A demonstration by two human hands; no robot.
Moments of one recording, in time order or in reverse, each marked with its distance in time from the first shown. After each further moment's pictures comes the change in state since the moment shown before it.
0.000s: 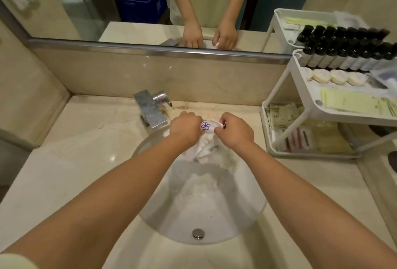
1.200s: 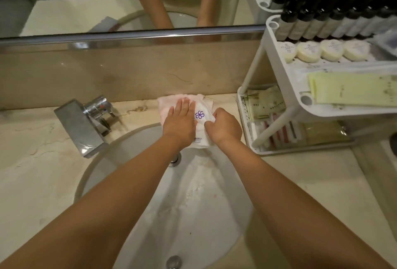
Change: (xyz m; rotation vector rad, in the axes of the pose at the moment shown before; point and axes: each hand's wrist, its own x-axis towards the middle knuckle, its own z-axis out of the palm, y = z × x) left_hand 0.101 0.052 0.091 0.035 -0.173 0.084; right_hand 0.073 0.078 0.026 0.126 -0.017 0.318
